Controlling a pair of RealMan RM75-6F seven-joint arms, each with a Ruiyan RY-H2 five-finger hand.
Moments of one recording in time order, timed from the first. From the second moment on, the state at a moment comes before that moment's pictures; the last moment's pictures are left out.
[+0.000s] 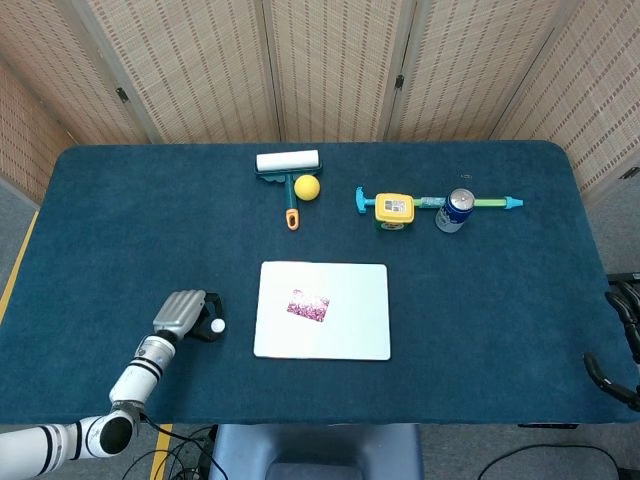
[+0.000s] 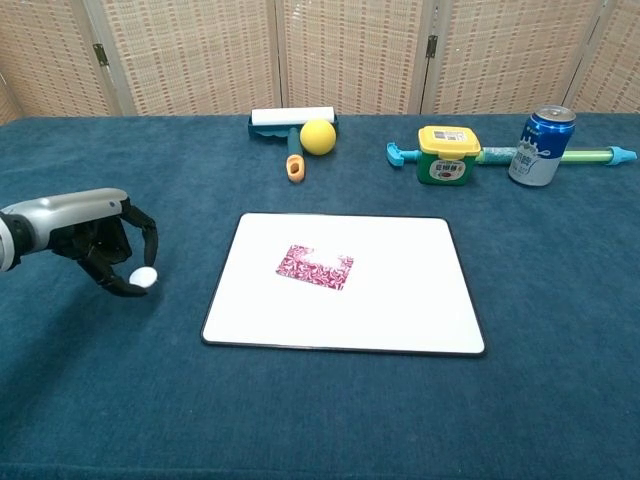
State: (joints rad) left arm -0.69 -1.44 -0.14 -1.60 0.85 0.90 0.28; right arm -0.04 -1.01 0.04 -1.52 -1.67 1.75 0.33
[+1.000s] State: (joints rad) left arm -1.13 -1.61 -0.22 -1.35 0.45 0.62 0.40; right arm -0.09 -0.98 0.13 -1.37 -1.46 1.73 0.77
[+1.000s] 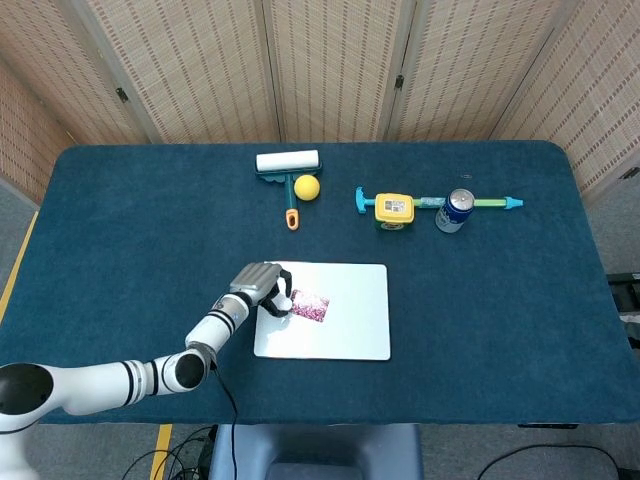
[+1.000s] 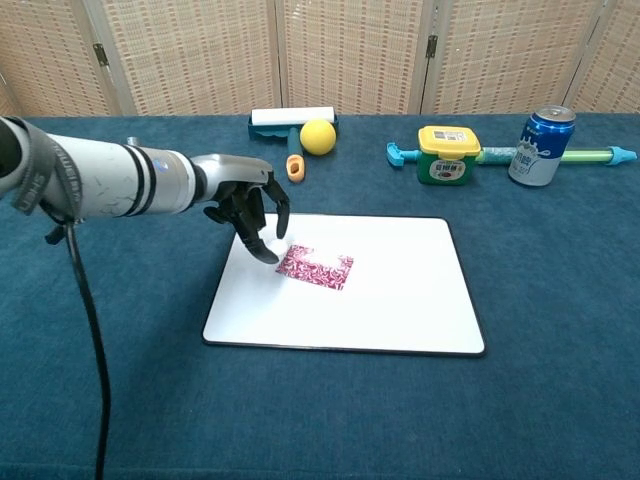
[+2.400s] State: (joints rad) left arm -1.35 -1.73 -0.13 -1.15 0.31 0.54 0.38; right arm -0.10 -0.99 0.14 -1.30 -1.50 1.72 0.86
